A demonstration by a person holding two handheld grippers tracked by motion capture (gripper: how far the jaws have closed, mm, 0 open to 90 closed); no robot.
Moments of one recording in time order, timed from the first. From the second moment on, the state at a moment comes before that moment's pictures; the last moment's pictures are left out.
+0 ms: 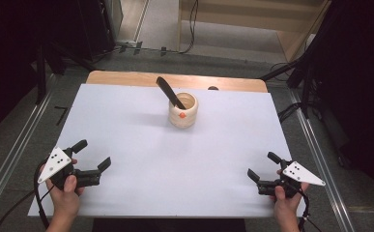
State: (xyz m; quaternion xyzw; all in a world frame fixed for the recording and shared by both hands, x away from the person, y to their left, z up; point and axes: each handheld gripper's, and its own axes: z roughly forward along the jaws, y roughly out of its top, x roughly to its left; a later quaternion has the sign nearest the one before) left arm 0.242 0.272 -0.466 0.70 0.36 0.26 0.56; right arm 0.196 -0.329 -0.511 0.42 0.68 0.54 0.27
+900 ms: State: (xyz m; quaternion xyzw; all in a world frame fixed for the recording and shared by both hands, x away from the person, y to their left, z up) left arm 0.218 0.328 -0.480 0.69 0.39 0.27 0.54; right arm 0.196 -0.329 -0.511 0.42 0.68 0.54 0.26
